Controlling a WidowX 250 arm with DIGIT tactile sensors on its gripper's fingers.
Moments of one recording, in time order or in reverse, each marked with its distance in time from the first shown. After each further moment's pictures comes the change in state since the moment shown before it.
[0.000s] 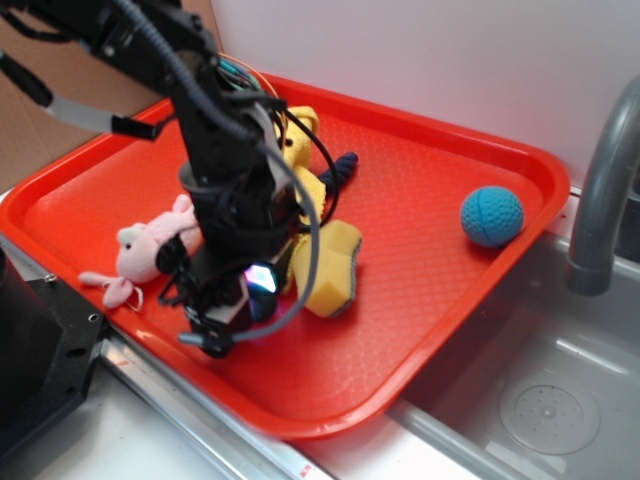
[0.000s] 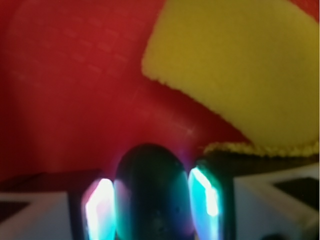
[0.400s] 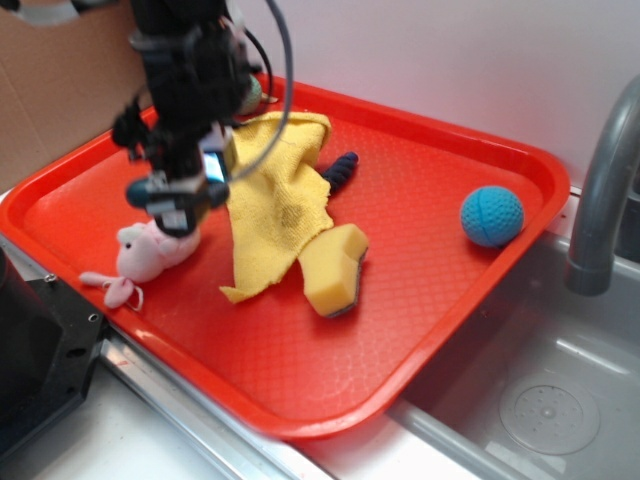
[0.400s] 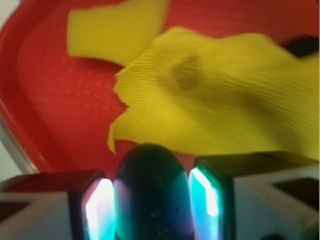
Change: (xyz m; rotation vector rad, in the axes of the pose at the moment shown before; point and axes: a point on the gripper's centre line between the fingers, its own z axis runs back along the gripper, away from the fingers) arm -0.031 0.031 0.069 -0.024 -0.063 0.297
